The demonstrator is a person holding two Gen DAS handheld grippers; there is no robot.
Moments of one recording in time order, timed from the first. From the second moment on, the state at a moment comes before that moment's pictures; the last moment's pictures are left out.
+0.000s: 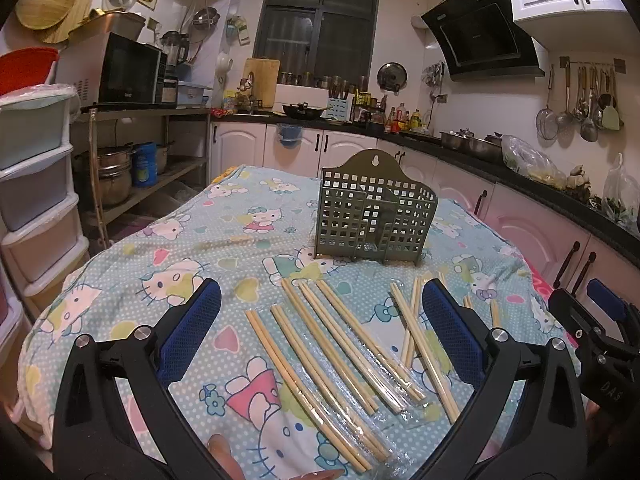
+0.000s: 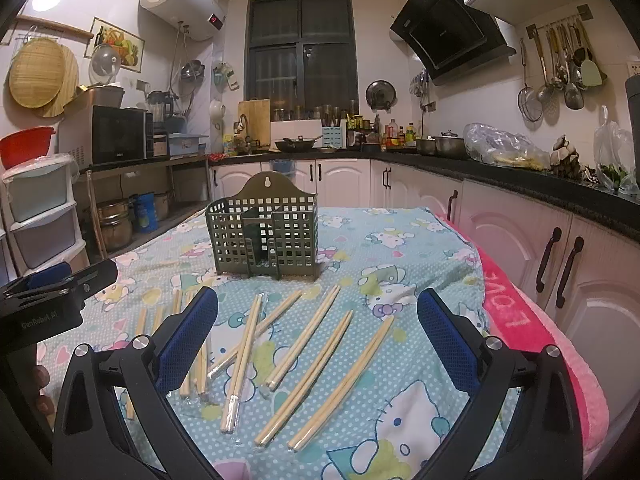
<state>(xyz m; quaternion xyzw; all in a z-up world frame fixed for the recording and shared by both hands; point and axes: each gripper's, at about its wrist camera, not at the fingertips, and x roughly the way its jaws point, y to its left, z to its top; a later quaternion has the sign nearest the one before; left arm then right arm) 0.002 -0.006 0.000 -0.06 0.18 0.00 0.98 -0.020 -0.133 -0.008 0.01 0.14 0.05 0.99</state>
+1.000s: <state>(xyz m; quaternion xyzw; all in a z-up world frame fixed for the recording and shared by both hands) 0.004 -0.002 -0.005 -0.07 0.19 0.01 0.98 -0.018 -0.133 -0.010 0.01 0.15 0.06 0.99</state>
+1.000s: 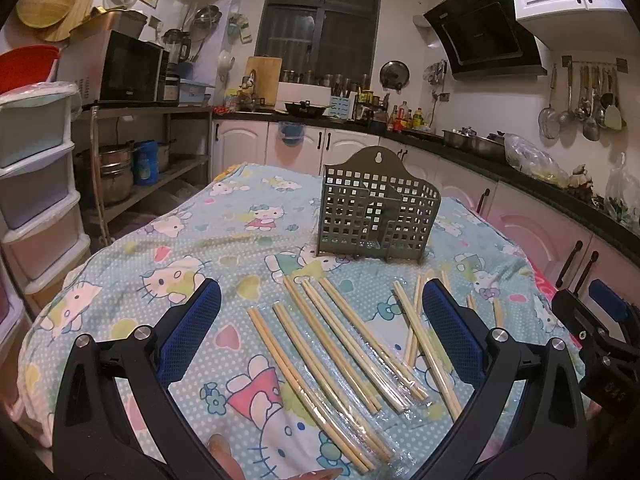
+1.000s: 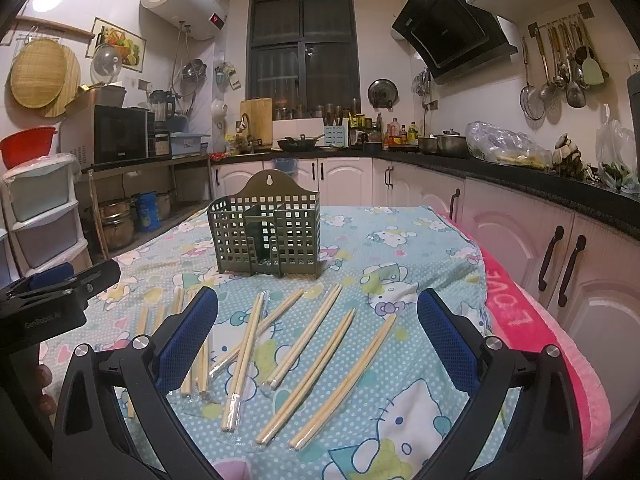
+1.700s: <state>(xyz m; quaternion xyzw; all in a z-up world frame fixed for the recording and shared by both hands) 0.025 0.042 -0.012 -0.10 0.24 0.04 0.97 0.019 -0.115 -0.002 -0.01 0.18 0.10 0.98</state>
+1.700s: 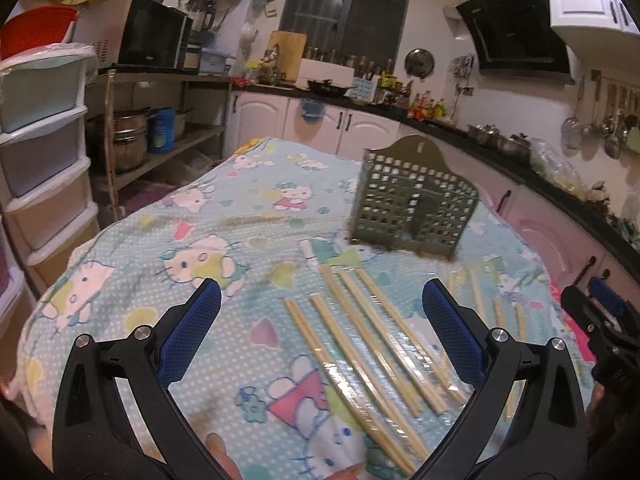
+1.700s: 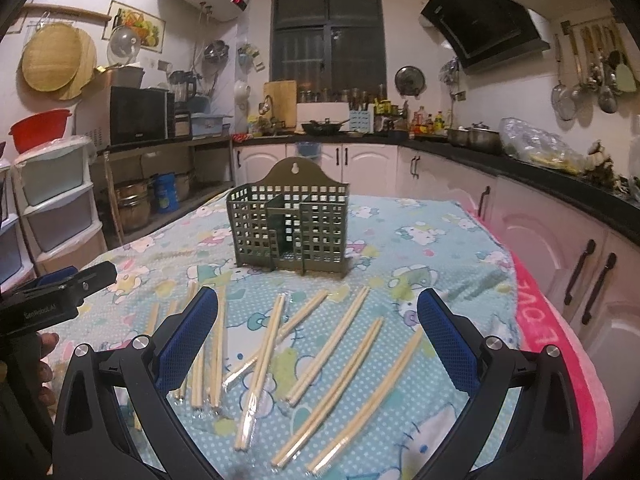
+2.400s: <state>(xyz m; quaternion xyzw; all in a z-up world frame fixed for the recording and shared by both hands) 0.085 0.073 -0.048 -0.18 0.38 -0.05 0.91 0.103 -0.073 -0.009 -0.07 0.28 0.16 0.94</state>
